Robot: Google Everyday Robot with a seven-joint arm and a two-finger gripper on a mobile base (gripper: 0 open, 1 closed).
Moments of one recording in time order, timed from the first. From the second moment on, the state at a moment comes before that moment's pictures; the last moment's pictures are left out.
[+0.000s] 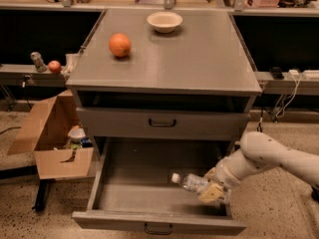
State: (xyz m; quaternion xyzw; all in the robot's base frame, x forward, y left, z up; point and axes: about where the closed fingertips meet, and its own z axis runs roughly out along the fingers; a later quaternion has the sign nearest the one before) arm 0.465 -0.181 0.495 -0.53 0.81 0.24 0.13
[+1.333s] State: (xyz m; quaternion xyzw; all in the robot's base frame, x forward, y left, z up) arm 0.525 -0.125 0.384 -0.43 0.84 0.24 0.21
